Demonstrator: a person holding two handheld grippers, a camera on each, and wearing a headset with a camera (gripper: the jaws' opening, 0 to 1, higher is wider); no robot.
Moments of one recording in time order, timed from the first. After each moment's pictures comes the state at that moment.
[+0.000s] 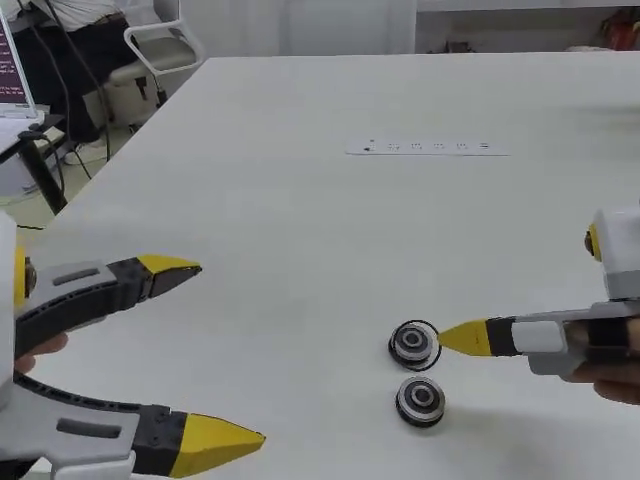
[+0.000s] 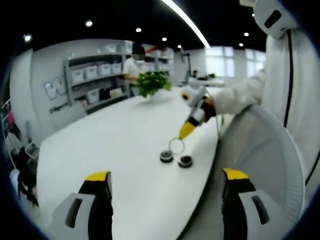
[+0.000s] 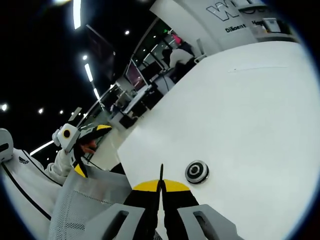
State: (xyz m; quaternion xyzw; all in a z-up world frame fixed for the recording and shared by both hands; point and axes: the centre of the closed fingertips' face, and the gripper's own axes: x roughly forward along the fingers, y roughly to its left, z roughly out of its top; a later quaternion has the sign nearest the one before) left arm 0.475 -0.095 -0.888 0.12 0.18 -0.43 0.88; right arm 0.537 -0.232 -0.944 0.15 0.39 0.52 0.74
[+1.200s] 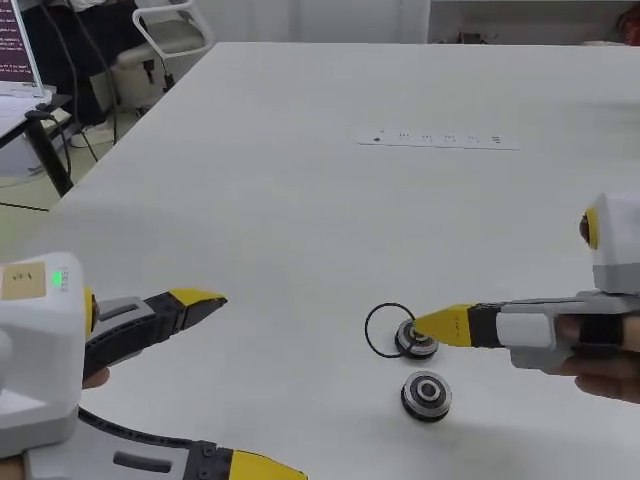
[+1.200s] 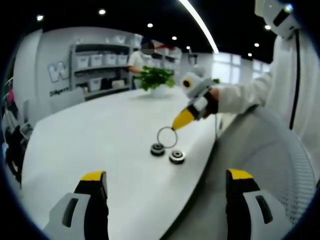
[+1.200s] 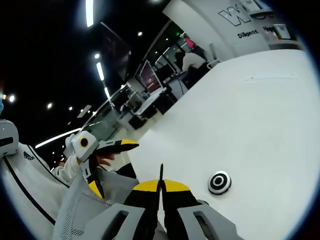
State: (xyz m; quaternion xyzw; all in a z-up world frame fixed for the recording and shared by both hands) left arm 0.471 -0.113 -0.919 0.07 0.21 -0.43 0.87; right arm 0.522 -0.197 -0.924 0.15 0.36 0.56 0.73
